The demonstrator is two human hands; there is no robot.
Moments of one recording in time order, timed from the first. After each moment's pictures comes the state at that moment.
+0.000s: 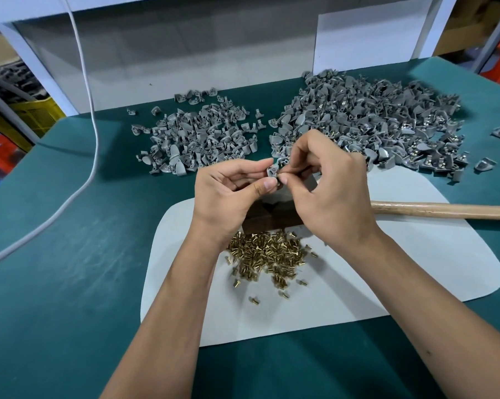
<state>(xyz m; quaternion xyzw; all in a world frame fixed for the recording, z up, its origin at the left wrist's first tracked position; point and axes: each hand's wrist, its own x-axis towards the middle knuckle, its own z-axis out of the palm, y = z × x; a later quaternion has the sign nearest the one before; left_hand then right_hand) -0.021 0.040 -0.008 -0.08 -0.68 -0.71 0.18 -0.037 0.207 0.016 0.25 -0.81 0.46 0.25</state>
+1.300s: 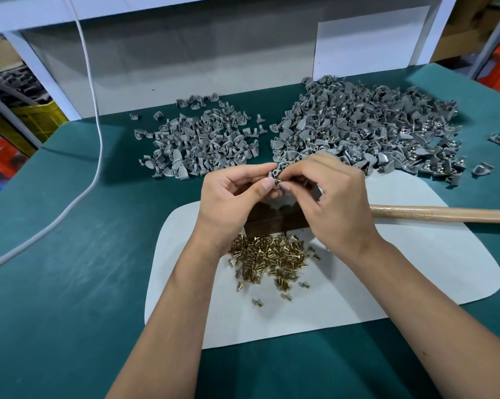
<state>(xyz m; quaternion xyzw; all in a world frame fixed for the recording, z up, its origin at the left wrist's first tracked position) -0.020 0.036 -0.010 -0.08 -0.69 -0.71 0.14 -0.042 0.213 0.000 0.33 -0.80 0.38 0.32</state>
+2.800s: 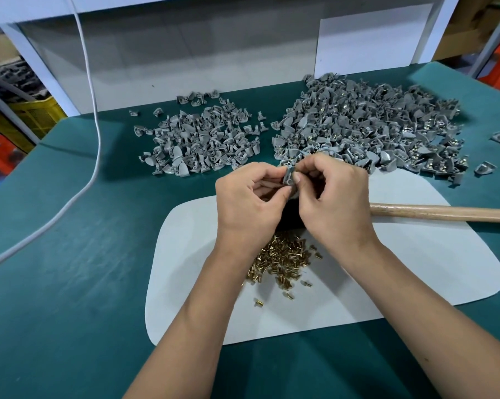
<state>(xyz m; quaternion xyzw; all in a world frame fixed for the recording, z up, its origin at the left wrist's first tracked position) -0.018 0.066 -0.019 -0.06 -0.77 -0.58 0.27 -0.032 0.204 0.007 0.18 -0.85 0.43 0.26</state>
